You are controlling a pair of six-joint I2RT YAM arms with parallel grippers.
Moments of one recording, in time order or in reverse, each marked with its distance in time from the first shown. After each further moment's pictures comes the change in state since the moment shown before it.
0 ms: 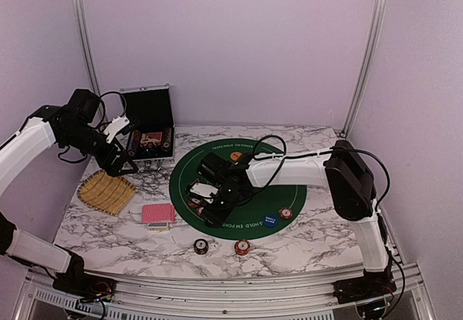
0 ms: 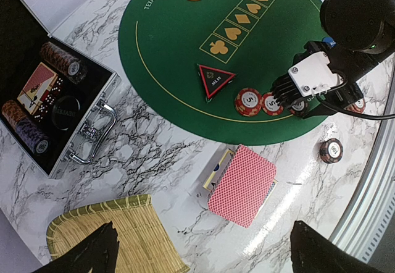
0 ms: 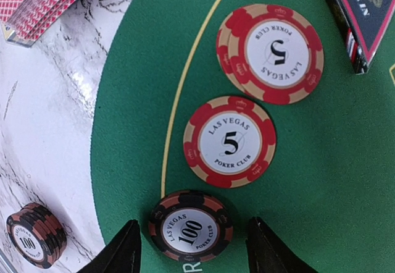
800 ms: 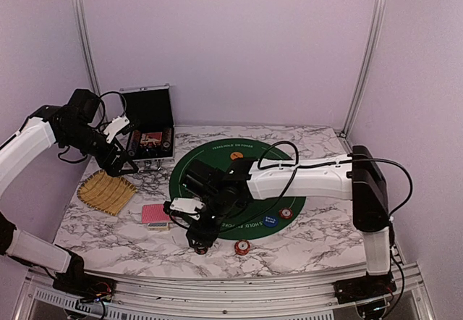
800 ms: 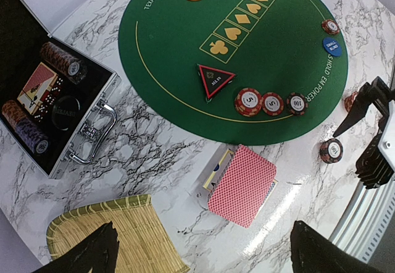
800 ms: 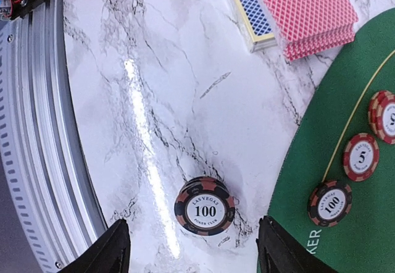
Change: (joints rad) left arm 0.000 0.000 0.000 0.000 0.000 0.000; right arm 0.169 -0.131 0.000 -0.064 -0.091 -0.055
